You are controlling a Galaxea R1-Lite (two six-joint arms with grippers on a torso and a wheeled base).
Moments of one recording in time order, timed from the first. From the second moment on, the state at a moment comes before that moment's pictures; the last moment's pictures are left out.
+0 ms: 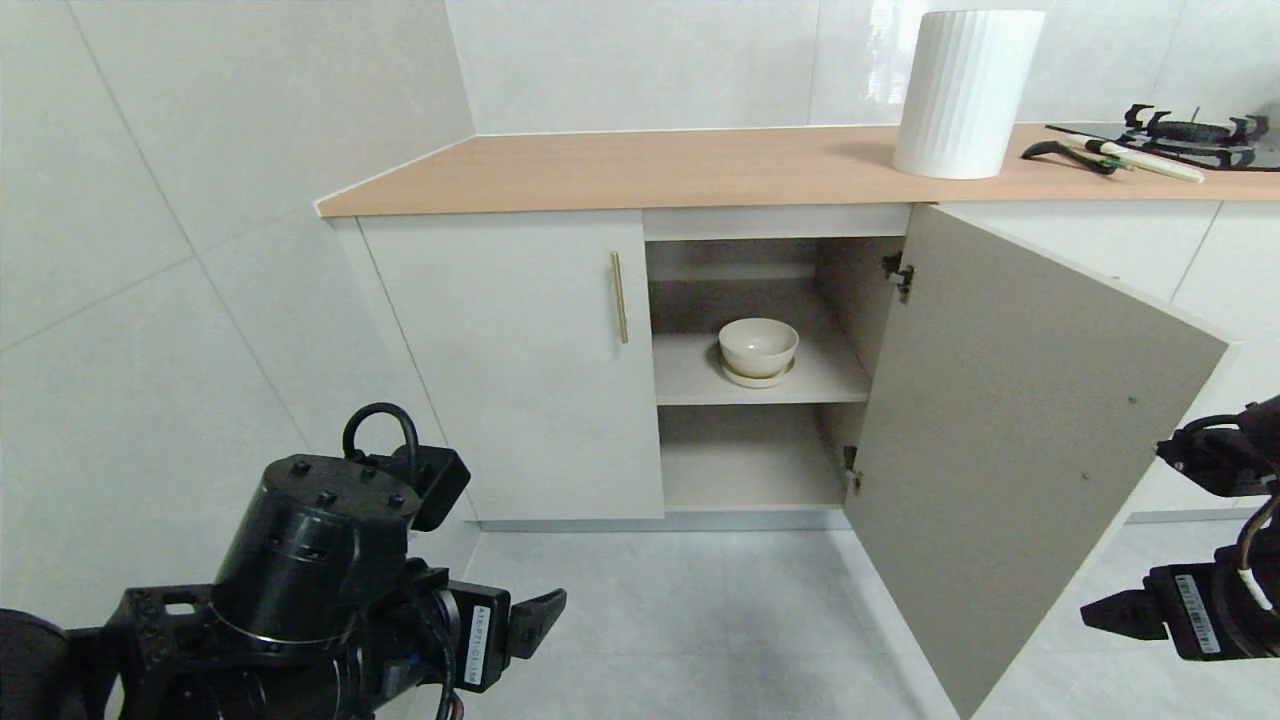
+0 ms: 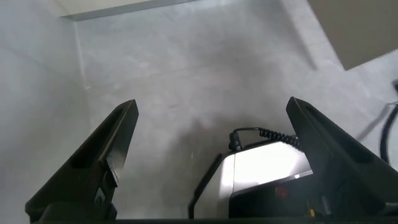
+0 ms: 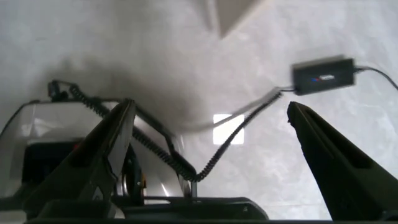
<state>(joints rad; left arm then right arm) -0.69 1.48 -0.58 -0.19 0.31 -0.36 0.28 1.34 -0.79 0.46 -0.24 0.25</state>
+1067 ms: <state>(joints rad) -0.69 1.49 -0.58 -0.19 0.31 -0.36 -0.10 1.65 -0.92 0.03 -0.16 0.47</state>
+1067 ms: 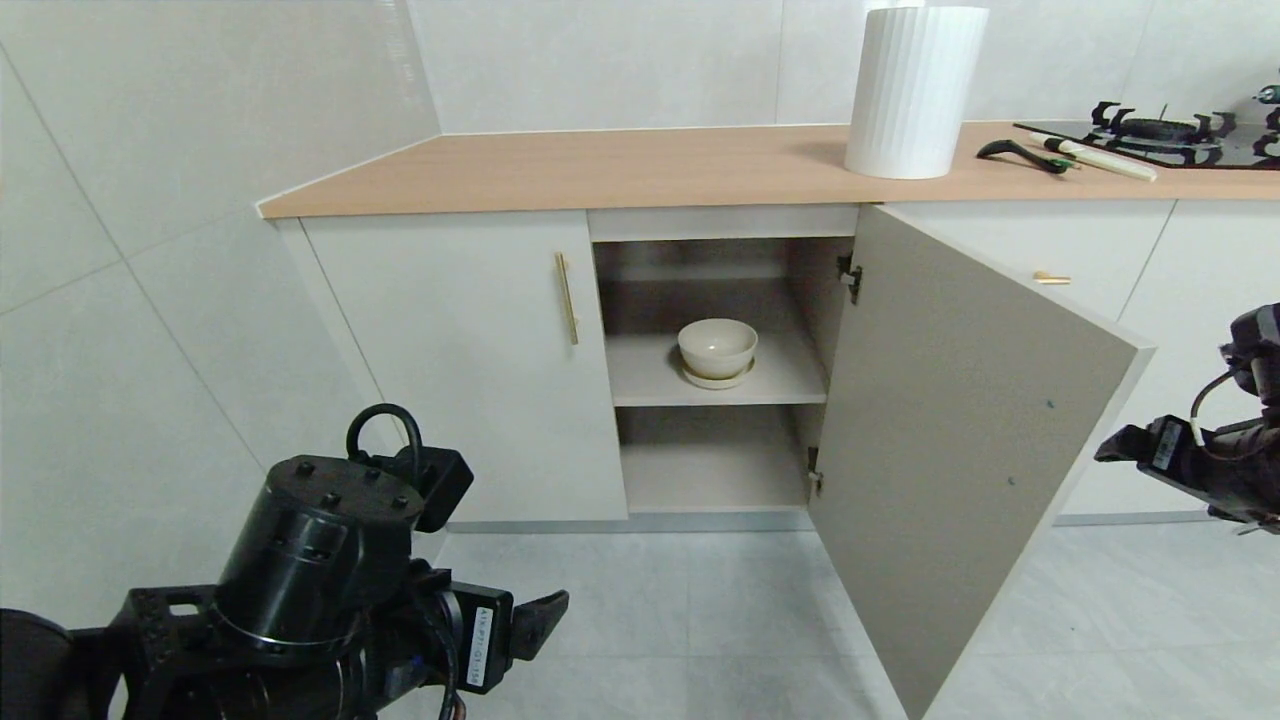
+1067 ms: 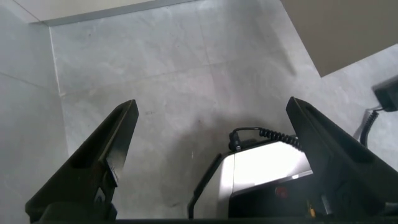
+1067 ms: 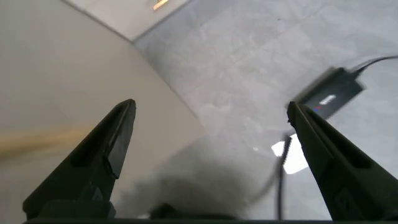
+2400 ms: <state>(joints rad) -0.69 1.46 -0.57 -0.19 0.35 -0.30 0.37 2.03 -1.22 -0.11 -0.07 0.40</state>
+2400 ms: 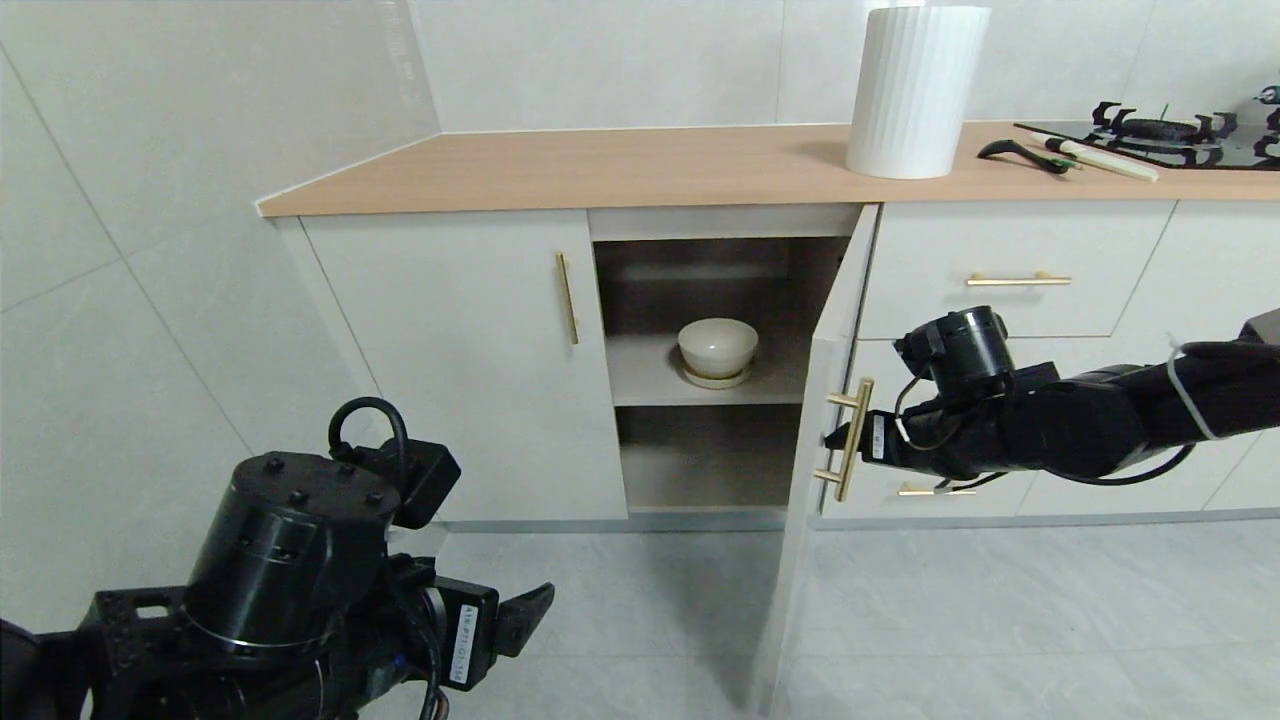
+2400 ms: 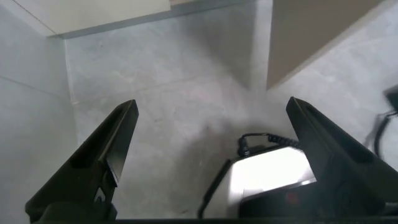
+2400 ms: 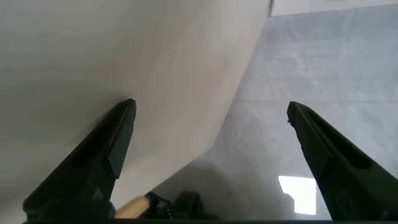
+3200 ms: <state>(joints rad) -0.70 1.45 -0.56 -0.18 0.35 -0.29 0.41 2.14 -1.22 -0.36 -0.14 0.46</state>
